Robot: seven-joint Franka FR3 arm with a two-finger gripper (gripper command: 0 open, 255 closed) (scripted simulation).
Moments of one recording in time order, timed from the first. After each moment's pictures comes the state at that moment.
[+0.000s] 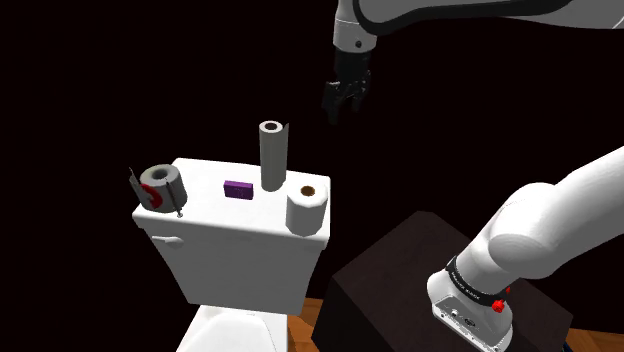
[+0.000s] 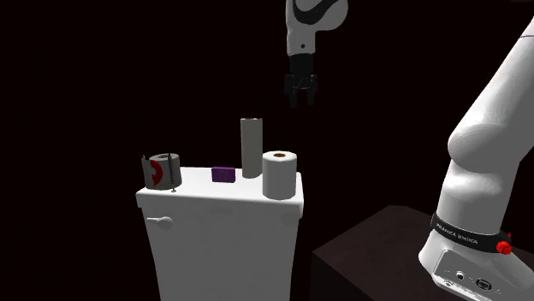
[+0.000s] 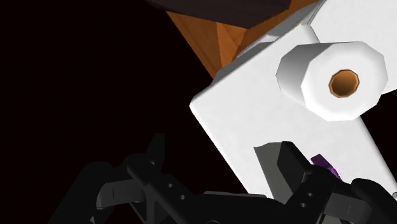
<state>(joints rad) 0.09 -0.30 0.19 -2.07 0.01 1.72 0.13</state>
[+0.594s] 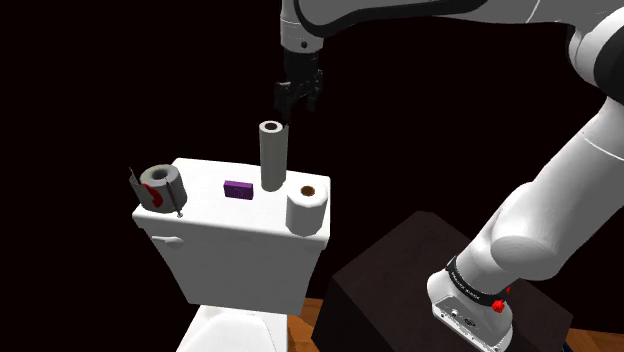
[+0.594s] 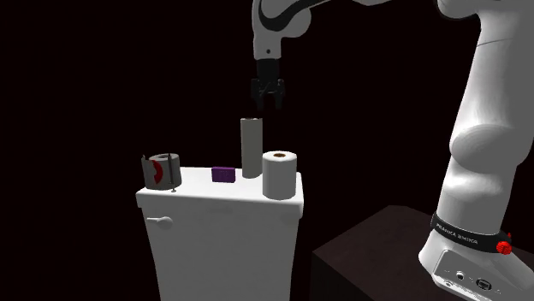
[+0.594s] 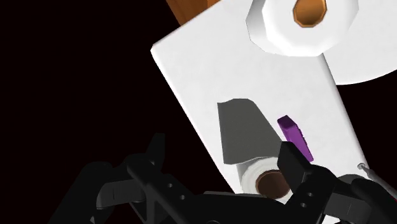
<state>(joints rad) 0.14 -0.02 0.27 -1.80 -0.03 1.76 0.19</state>
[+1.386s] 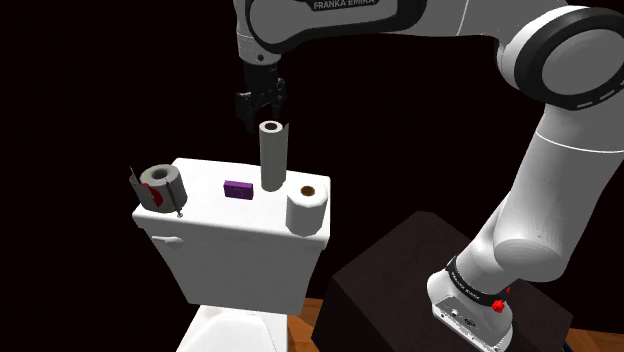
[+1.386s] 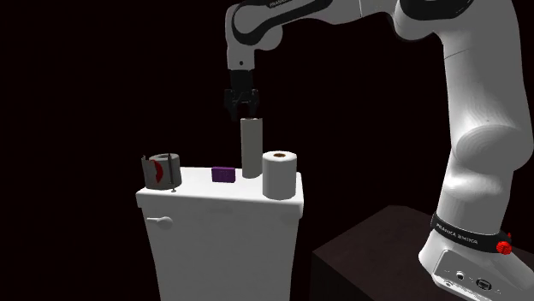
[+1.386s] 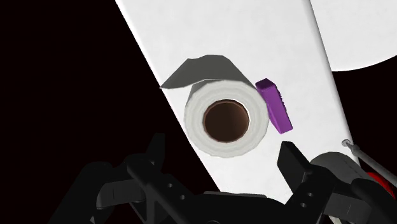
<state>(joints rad) 0.20 0.24 0.32 -1.56 -0.11 1.78 0.24</state>
